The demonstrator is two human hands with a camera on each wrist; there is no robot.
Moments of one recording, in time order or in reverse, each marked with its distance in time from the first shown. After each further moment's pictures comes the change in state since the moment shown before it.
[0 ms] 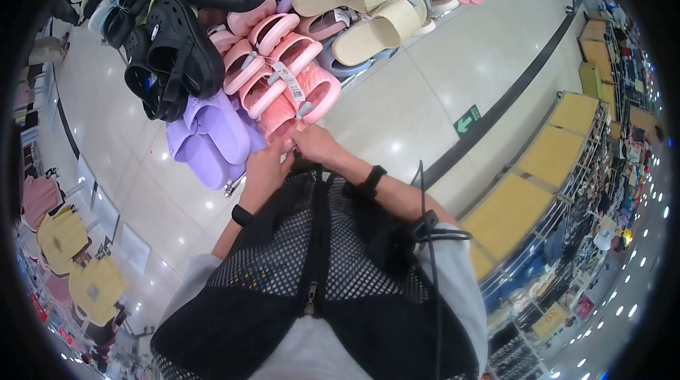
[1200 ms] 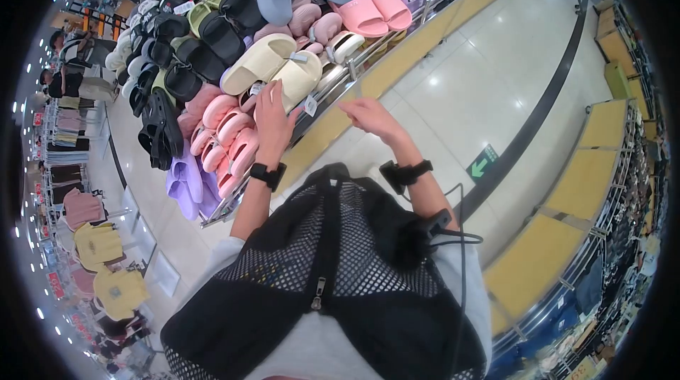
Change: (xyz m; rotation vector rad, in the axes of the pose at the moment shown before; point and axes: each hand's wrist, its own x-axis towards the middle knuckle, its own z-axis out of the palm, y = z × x) left_hand 0.208 0.231 0.056 0.272 0.619 0.253; right_hand -0.080 0.003 -0.369 0.095 0.037 -0.442
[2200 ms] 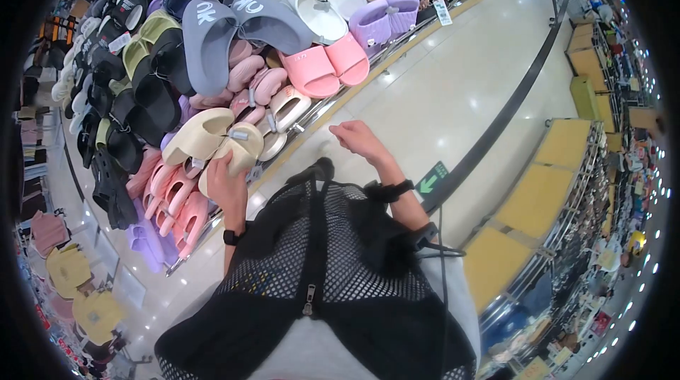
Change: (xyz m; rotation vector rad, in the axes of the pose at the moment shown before) left_hand 0.045 0.017 0.051 -0.084 0.062 -0.498; right_hand 0.096 -0.012 -0.155 -0.067 0.079 0.231
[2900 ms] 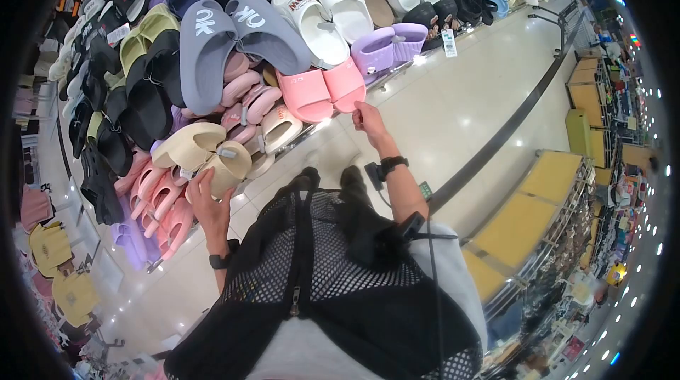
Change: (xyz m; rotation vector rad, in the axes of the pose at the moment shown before) left_hand 0.001 0.014 -0.020 0.058 -0.064 -0.010; right_hand 0.124 0.020 -0.091 0.373 0.137 -0.079
